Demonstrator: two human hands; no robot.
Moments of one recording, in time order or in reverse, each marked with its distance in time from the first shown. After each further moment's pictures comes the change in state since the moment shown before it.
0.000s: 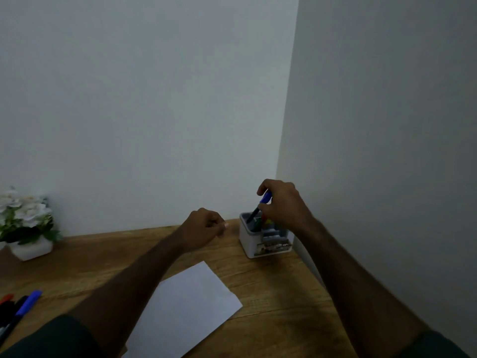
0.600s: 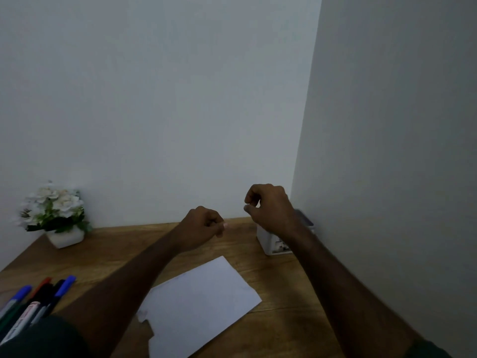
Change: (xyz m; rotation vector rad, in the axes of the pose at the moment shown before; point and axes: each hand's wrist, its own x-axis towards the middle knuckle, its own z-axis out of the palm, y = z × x) left_hand -0.034 -0.017 -0.032 0.035 0.027 -0.023; right_hand -0.018 -0.059 0.030 0.135 0.029 -0.177
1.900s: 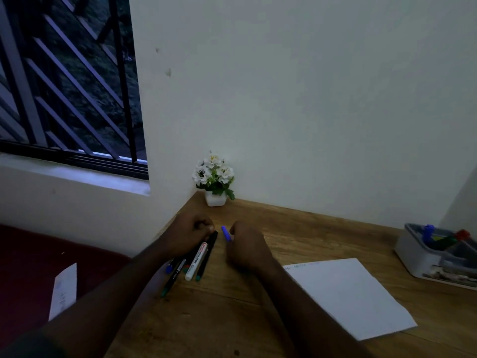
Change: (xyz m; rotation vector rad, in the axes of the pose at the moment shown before) left_hand -0.236 -0.153 -0.148 0.099 0.374 -0.380; right_hand -0.051 -0.235 0.247 0.098 -0.508 -0.037
